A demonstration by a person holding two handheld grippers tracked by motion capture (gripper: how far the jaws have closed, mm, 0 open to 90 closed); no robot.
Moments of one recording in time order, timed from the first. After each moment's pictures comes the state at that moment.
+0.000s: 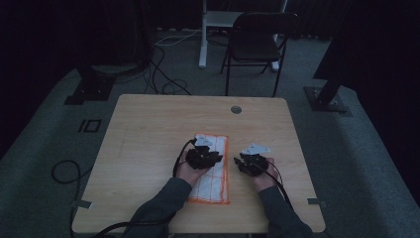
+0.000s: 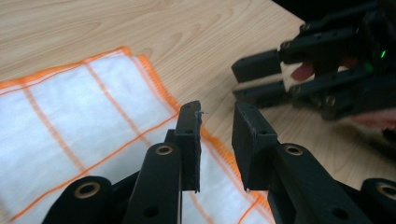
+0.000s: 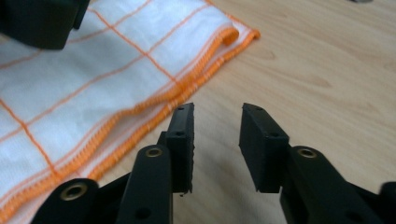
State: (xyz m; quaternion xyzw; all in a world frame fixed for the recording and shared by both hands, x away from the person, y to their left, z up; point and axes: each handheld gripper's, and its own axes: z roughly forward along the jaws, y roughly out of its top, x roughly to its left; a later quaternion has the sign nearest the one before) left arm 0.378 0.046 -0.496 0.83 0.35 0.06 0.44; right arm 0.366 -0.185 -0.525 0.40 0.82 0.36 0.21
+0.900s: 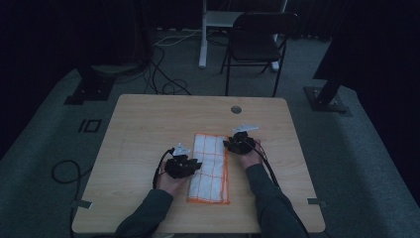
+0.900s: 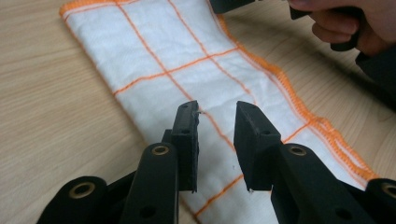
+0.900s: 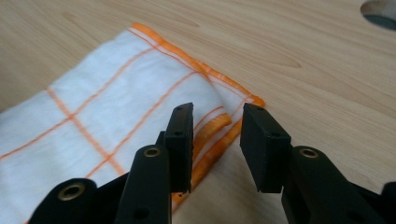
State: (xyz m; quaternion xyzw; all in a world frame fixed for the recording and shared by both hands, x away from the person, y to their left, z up) left arm 0.355 0.108 -0.521 0.81 0.40 0.08 0.42; right arm 0.453 -0.158 -0.531 0.43 0.80 0.39 0.14
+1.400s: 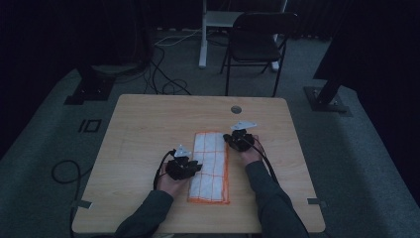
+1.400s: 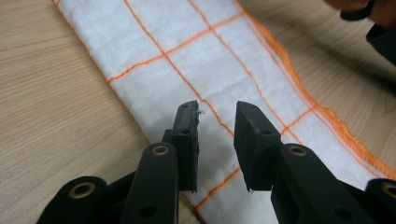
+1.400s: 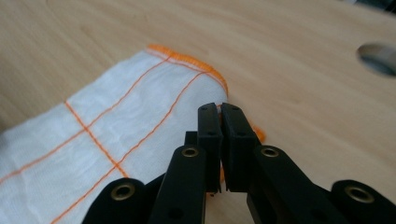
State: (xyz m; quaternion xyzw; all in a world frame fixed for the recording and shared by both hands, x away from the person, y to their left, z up) left arm 0.356 0.105 -0.525 0.82 0.40 0.07 0.41; right arm 0.450 -0.151 -0.508 0.38 0.82 0.40 0.18
